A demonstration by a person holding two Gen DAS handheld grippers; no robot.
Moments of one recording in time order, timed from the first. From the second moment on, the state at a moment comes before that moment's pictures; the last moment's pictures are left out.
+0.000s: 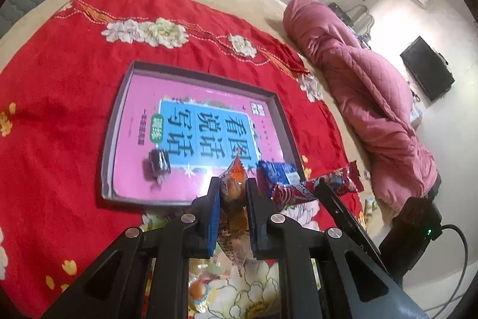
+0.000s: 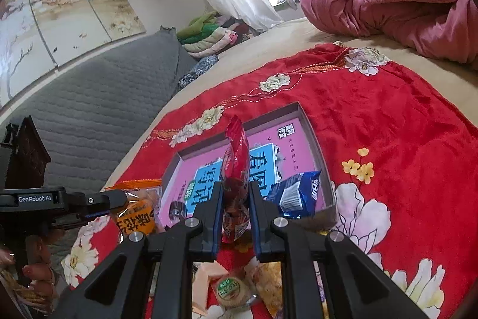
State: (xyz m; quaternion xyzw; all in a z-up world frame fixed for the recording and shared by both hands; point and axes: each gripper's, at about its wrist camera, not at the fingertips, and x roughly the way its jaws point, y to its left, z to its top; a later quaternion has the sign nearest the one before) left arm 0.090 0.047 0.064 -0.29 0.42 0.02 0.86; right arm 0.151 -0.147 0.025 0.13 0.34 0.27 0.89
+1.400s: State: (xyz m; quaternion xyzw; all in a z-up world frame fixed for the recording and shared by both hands) left arm 0.149 0.076 0.041 -0.32 0.43 0.04 0.84; right arm 0.188 -0.136 0.011 0.15 0.35 0.26 0.89
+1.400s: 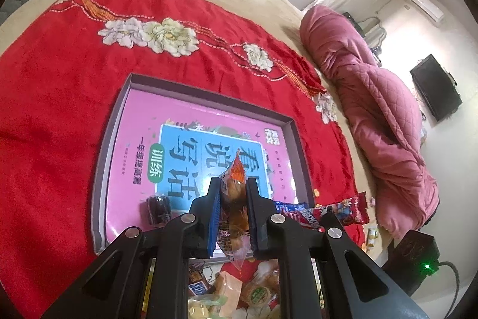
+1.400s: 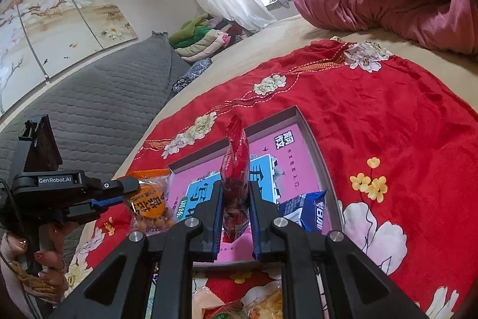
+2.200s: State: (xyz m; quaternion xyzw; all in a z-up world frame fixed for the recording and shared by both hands) left arm 0.159 0.061 0.013 -0.29 0.46 0.05 0.84; right arm 0.190 -0.129 -0.006 0.13 0.37 0.26 0.88
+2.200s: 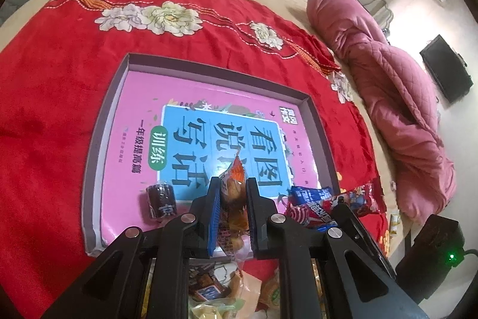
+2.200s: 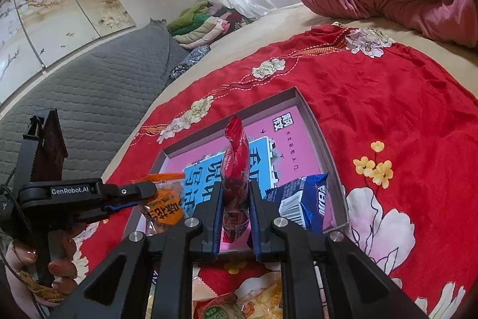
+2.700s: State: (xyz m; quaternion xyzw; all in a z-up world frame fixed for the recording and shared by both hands) left arm 0.157 0.069 0.007 -0.29 0.46 0.06 0.84; right arm 0.192 -0.127 -0.014 0.12 0.39 0.26 0.88
